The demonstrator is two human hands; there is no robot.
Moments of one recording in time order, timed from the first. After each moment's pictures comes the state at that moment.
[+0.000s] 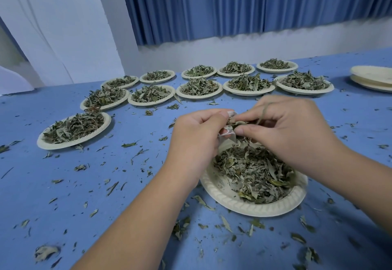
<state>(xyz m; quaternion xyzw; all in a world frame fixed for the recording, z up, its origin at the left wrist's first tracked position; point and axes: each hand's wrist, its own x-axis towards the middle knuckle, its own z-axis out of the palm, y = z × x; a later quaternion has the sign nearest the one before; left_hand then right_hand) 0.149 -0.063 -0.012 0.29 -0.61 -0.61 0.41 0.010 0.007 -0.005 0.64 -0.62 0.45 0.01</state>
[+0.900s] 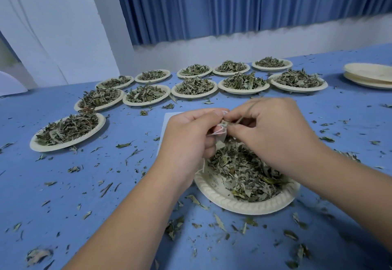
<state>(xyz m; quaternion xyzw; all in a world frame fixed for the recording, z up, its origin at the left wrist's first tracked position) 0.148 -0.070 -0.017 0.26 -0.57 -0.66 0.40 0.023 0.004 -0.002 0.62 -0.66 0.43 0.02</state>
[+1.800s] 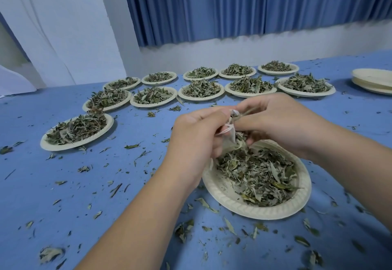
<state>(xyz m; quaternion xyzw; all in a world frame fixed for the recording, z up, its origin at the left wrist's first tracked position) 0.153 -0.067 -0.008 0.25 -0.58 -0.66 0.41 0.008 -0.017 0.010 0.54 -0.58 0.50 -0.35</state>
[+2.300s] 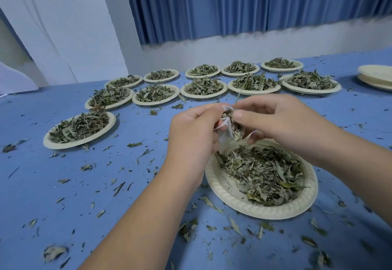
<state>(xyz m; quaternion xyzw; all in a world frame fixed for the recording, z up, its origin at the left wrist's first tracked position) 0.155 -0.072 -0.011 0.30 -0.56 -0.62 0.45 0.014 -0.008 0.006 0.55 -0.61 0.50 -0.28</state>
